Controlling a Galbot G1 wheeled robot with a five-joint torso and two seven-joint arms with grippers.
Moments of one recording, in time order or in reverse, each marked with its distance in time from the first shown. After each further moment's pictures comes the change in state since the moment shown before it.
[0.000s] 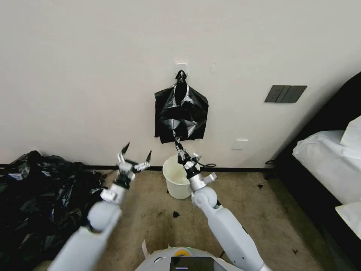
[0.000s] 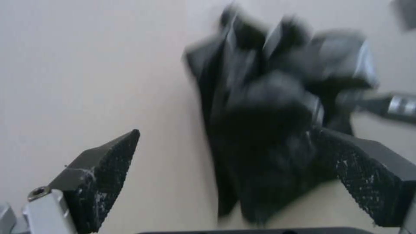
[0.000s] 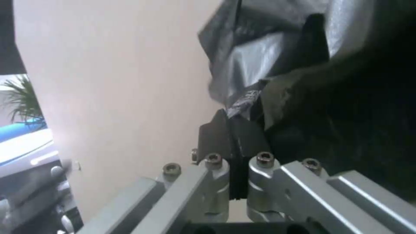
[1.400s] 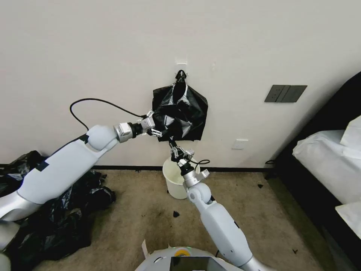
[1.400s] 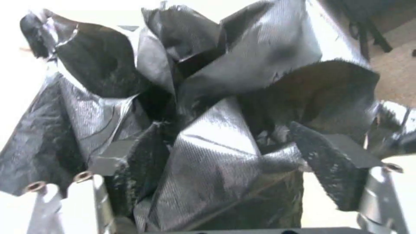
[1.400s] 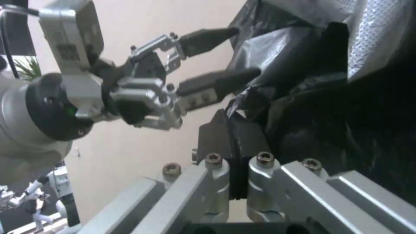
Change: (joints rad) left arm -1.128 0.350 0.763 0.356 -0.183 0.244 0.431; right arm 0.034 0.074 -0.003 -0.074 -0.123 0.016 -0.035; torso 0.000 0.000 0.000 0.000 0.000
